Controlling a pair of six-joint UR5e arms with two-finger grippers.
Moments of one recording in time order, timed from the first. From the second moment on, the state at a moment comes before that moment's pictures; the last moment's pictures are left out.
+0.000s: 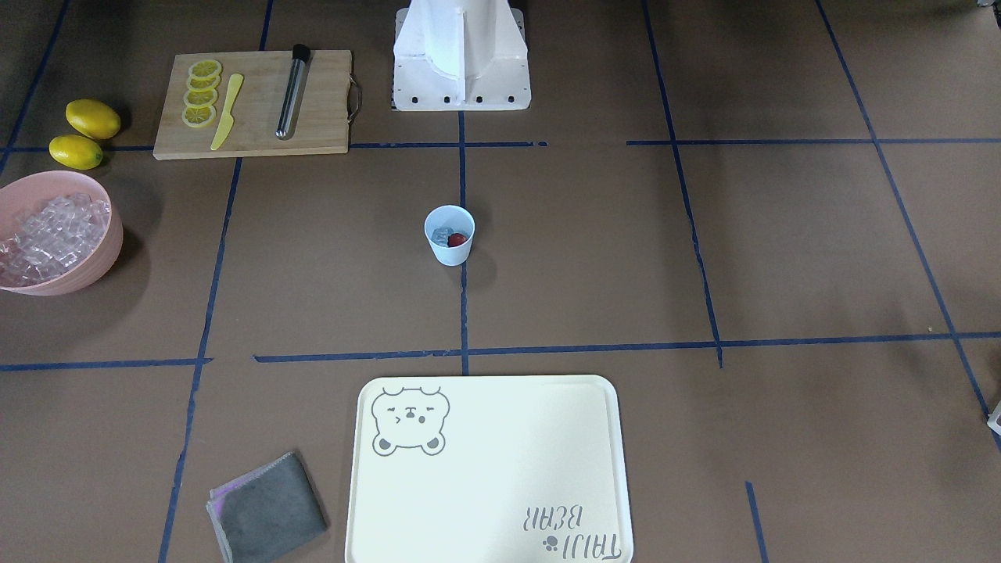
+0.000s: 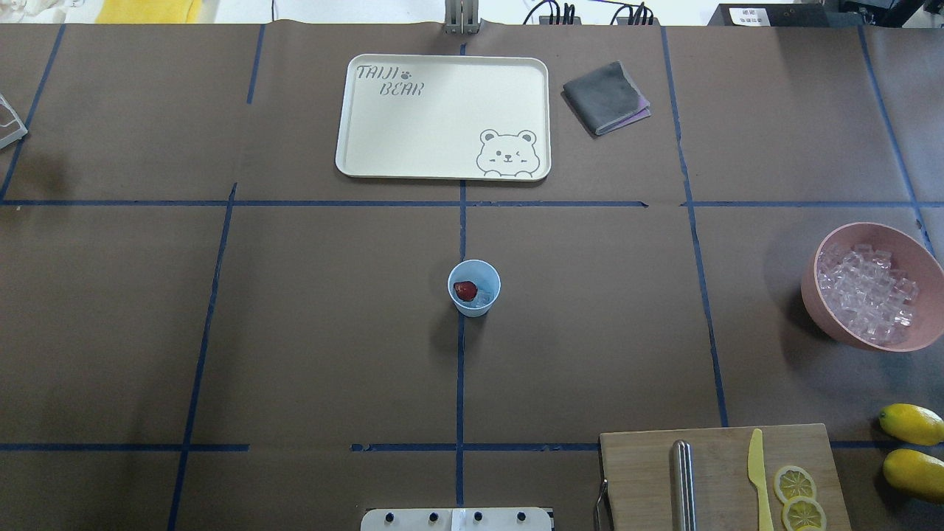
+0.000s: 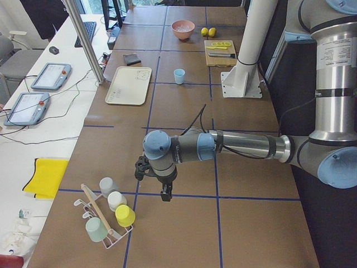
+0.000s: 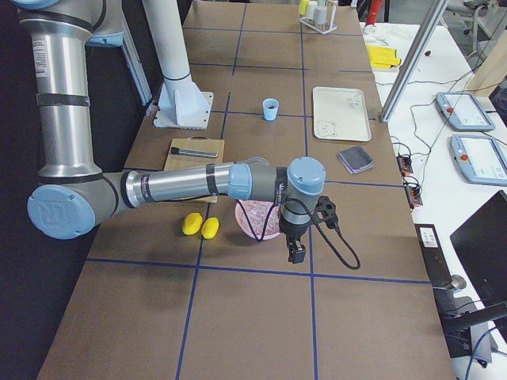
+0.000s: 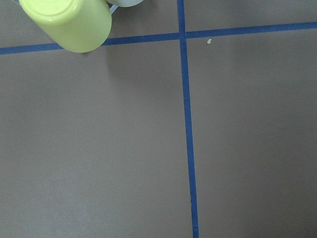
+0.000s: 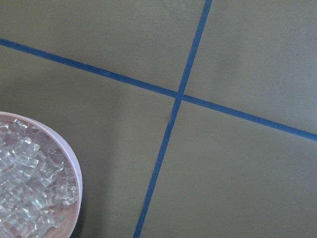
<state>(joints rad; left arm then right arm) -1.59 -1.47 -1.75 -1.36 -2.35 0.19 1.56 -1.55 1.73 -1.77 2.27 -0.29</state>
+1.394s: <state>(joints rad) -1.59 -1.53 -1.72 -1.38 -2.36 0.00 1.56 -1.61 1.72 -1.76 2.30 -0.40</state>
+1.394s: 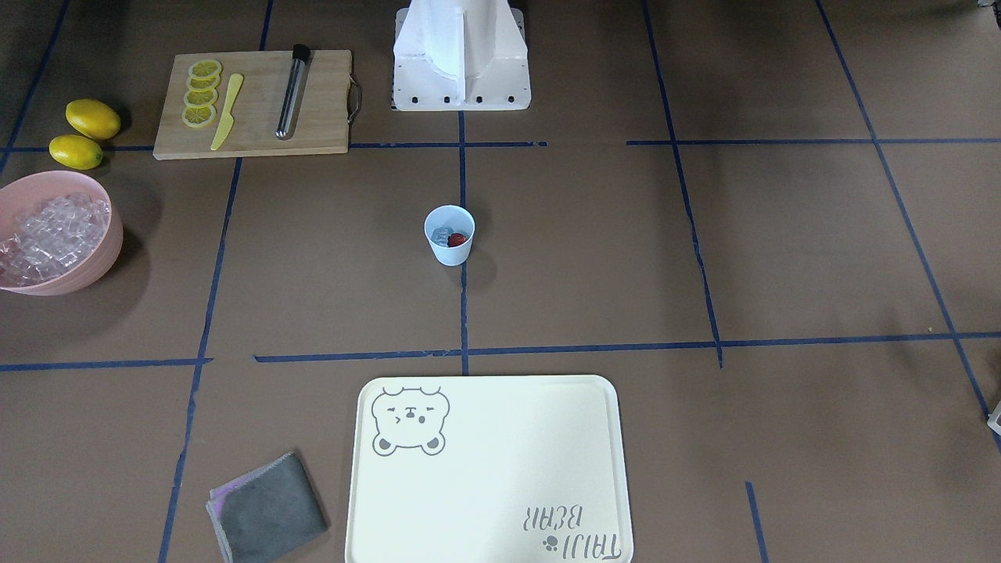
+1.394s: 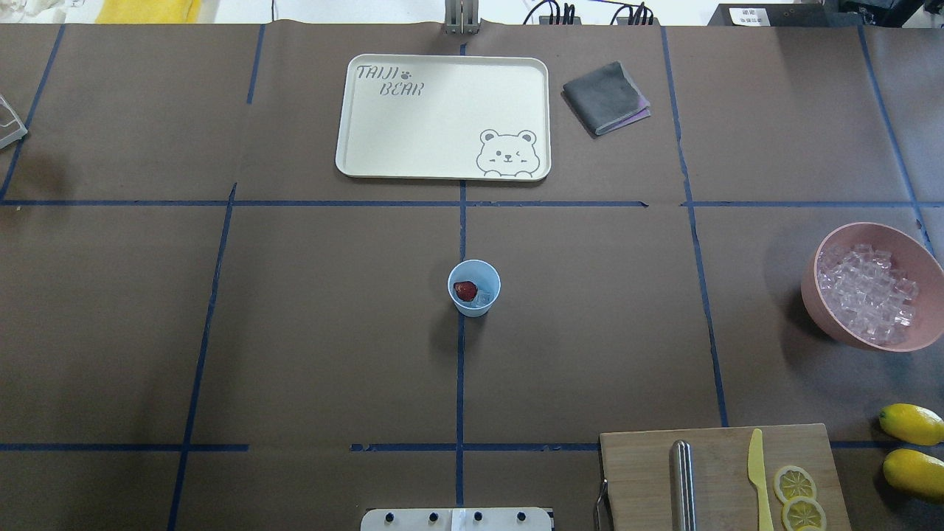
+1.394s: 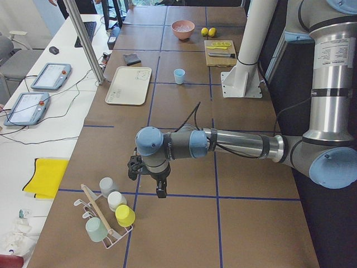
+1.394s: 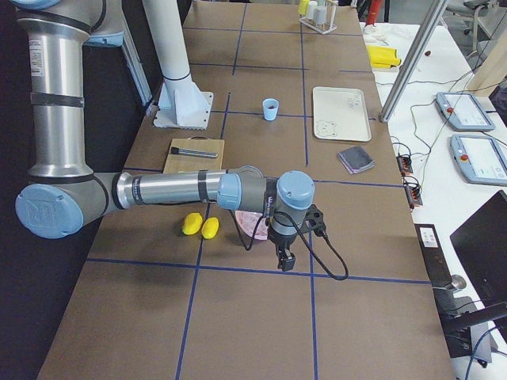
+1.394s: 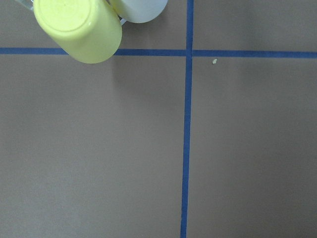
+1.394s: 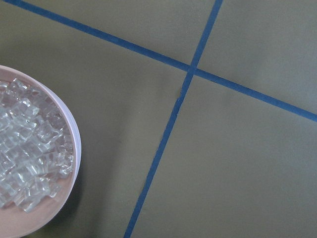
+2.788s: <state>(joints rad) -1.59 -1.50 -1.68 -1.54 -2.37 0.05 1.56 -1.61 1.71 -1.76 2.29 -0.39</state>
